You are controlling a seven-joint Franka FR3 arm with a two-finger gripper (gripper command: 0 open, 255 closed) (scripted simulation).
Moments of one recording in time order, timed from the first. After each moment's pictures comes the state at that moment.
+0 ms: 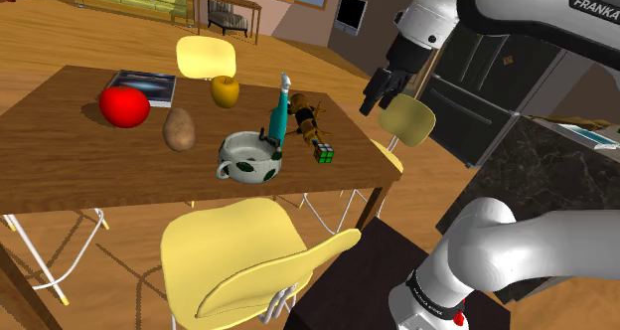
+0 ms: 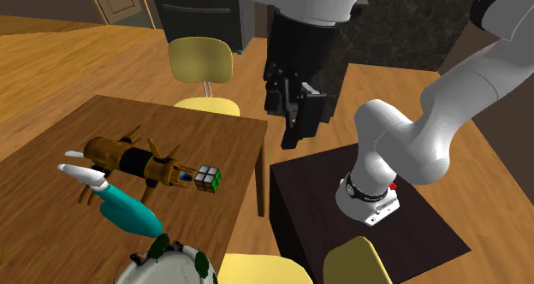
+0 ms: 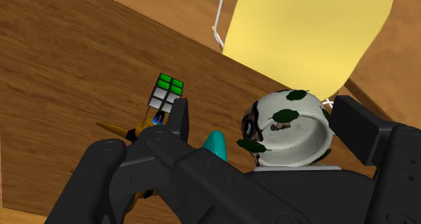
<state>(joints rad) -0.02 -0.82 0.06 -2.28 0.04 1.64 0.06</state>
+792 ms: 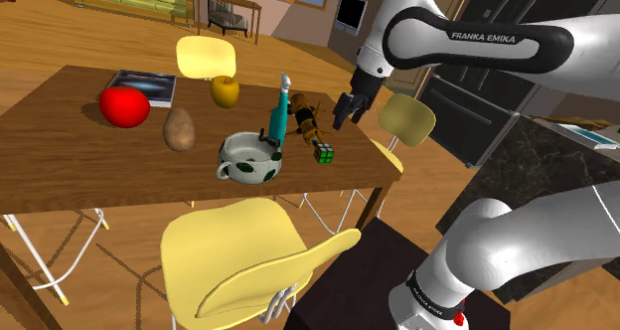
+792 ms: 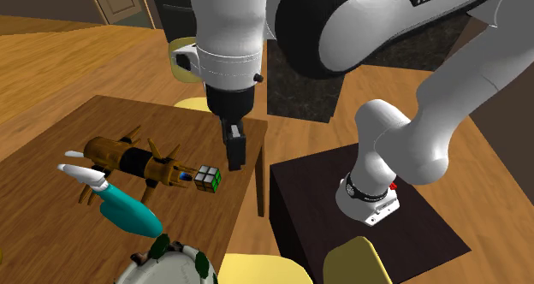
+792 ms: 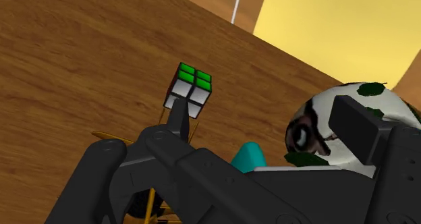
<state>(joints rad) -0.06 -0.57 -0.01 -2.34 0.00 1.89 -0.02</state>
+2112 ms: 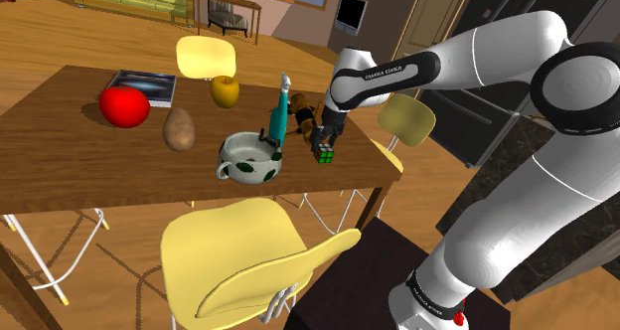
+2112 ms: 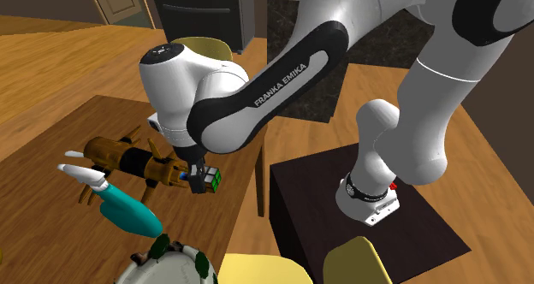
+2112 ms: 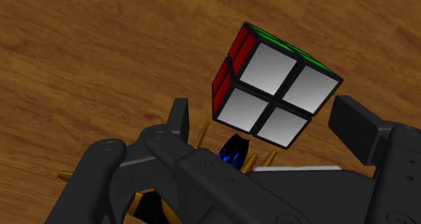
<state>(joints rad) -0.10 -0.12 -0.10 -2.31 -0.02 2.23 -0.12</state>
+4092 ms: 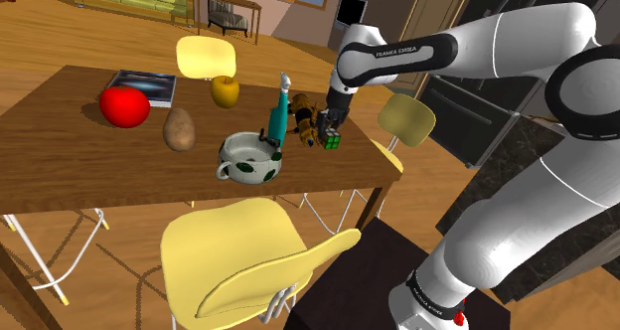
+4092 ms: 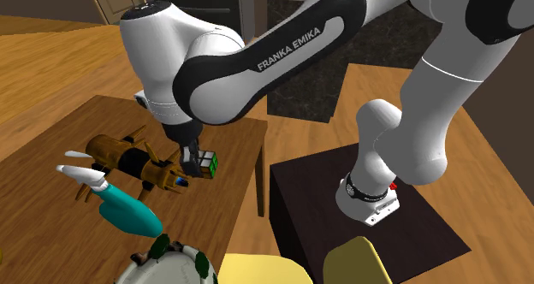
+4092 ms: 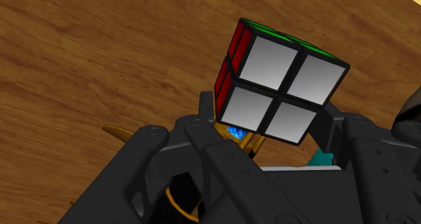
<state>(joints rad) -0.10 -0.17 -0.09 -2.21 -0.02 2.07 -0.11</state>
